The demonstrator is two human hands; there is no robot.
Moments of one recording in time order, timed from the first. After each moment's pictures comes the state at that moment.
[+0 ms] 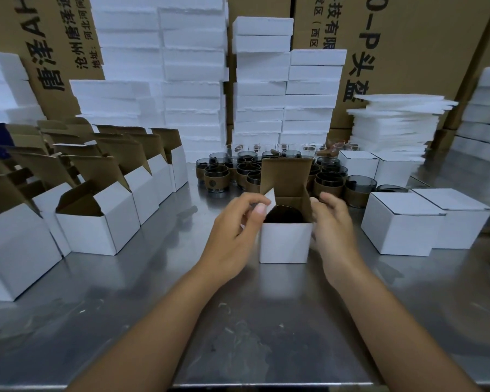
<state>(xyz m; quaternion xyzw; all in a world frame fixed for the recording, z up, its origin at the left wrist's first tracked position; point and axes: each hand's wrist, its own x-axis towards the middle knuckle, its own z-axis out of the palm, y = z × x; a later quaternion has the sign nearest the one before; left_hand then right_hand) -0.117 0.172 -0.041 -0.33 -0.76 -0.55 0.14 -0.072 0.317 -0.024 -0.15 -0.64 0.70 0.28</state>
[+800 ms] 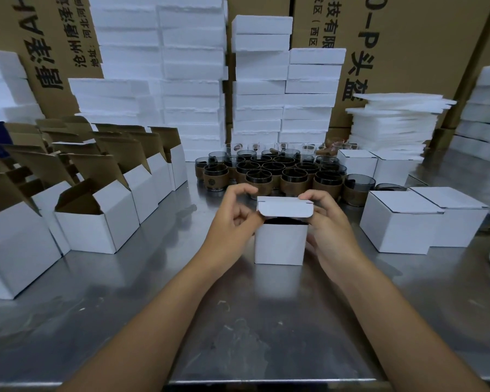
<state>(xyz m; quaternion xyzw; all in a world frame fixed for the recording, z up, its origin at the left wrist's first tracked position) -0.120 0.174 -0.035 -0.29 -0.70 -0.65 0.05 -0.073 0.323 -0.028 -0.08 -0.65 0.72 0.23</state>
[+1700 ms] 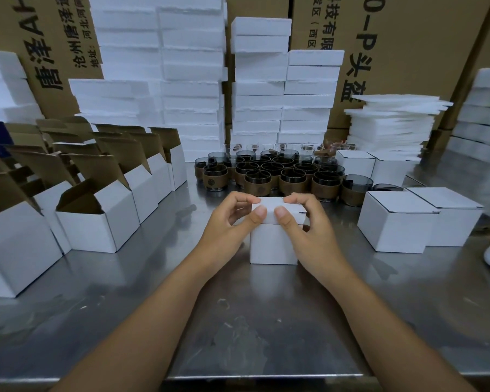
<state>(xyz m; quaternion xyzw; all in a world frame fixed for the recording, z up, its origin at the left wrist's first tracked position) -0.127 0.167 -0.040 -0.31 -0.66 -0.68 0.02 -0.065 0.310 -0.037 0.02 -0.78 0.55 0.29</state>
